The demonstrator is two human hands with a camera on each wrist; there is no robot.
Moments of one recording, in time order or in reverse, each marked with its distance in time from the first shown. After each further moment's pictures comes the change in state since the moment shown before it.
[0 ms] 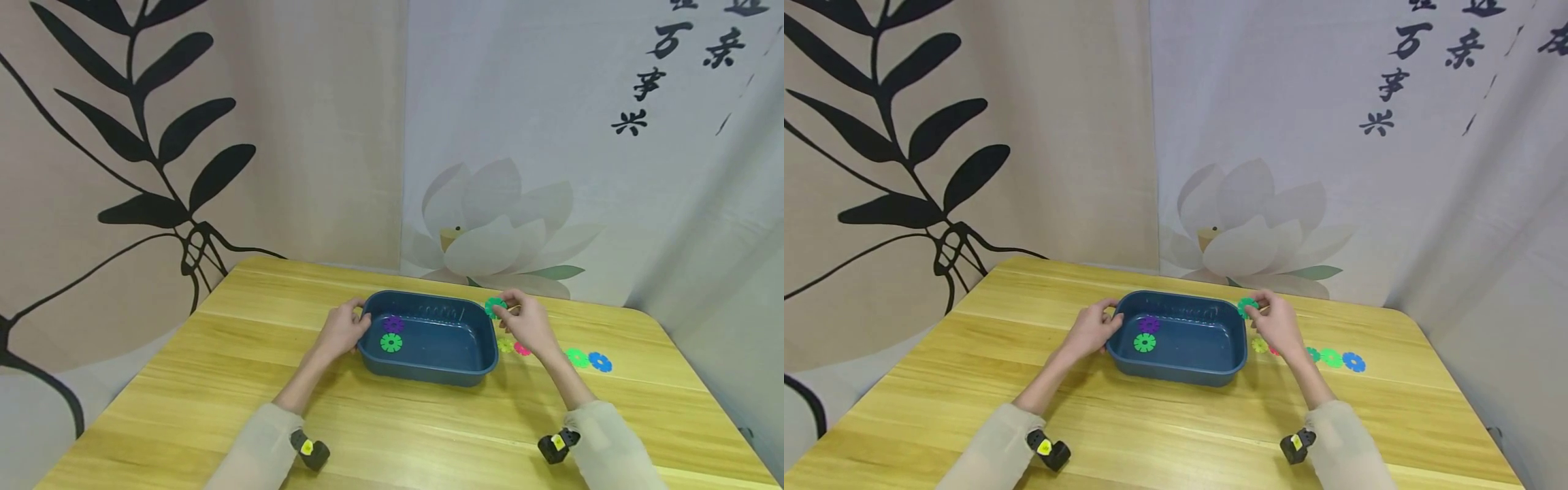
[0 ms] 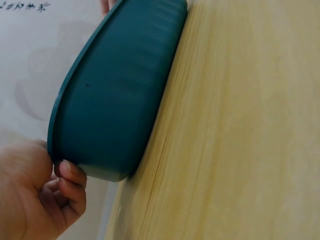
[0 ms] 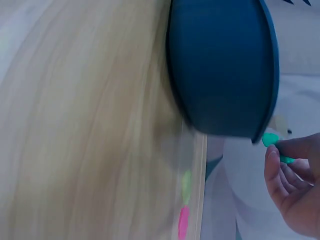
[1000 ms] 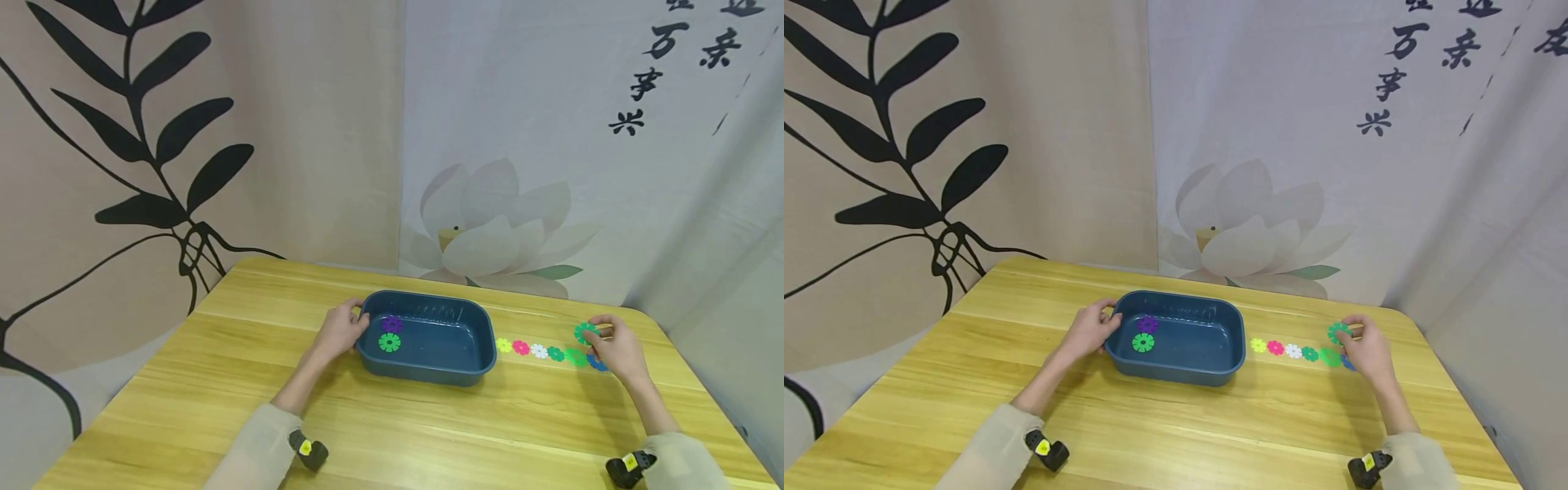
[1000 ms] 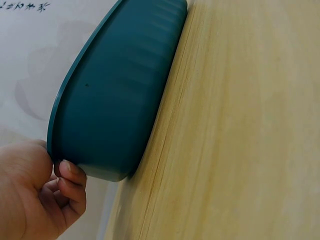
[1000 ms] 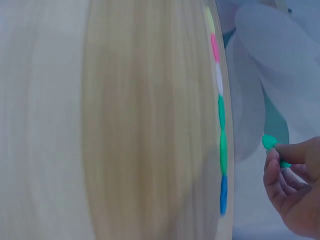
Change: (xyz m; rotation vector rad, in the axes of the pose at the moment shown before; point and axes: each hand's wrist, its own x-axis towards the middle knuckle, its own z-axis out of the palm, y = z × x) left_hand 0.001 -0.002 0.001 -0.002 0.001 0.001; right_hand -0.054 0.096 -0.106 -0.169 0.084 0.202
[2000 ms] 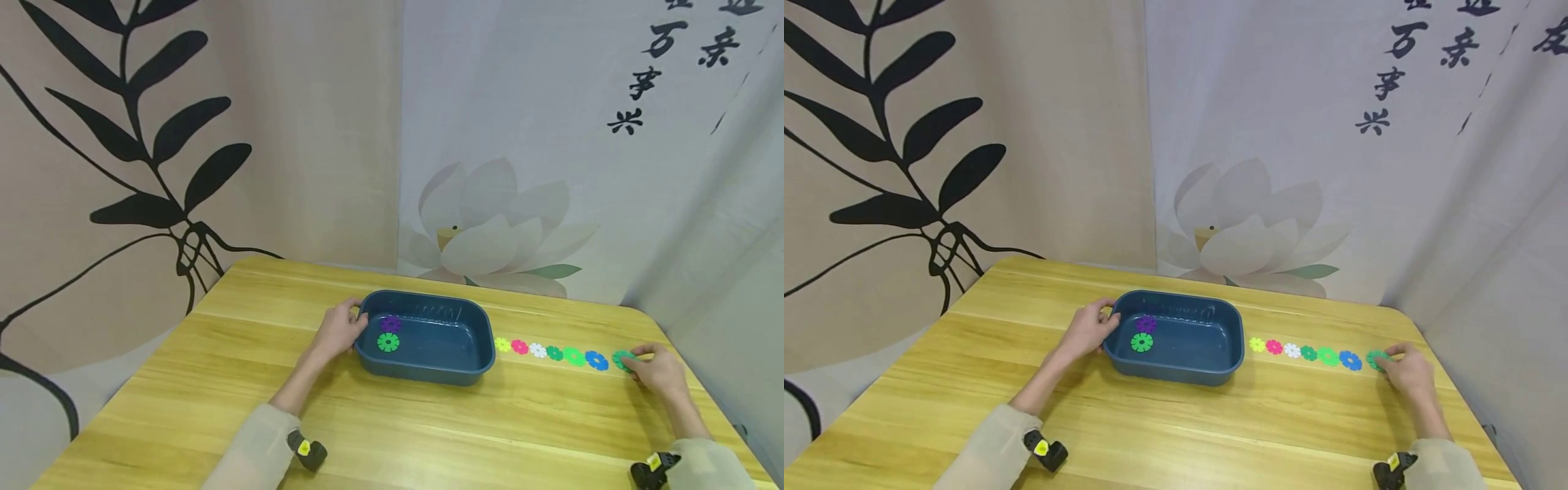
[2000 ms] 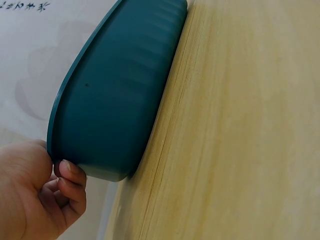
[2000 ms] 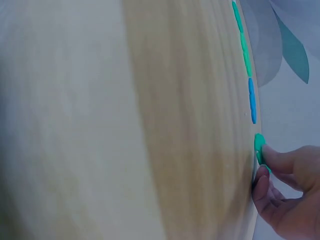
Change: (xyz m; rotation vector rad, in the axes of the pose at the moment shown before) left_hand 0.001 -0.001 0.001 0.006 -0.001 -0.003; right_hand -0.006 0.067 -0.041 -0.141 -0.019 0.277
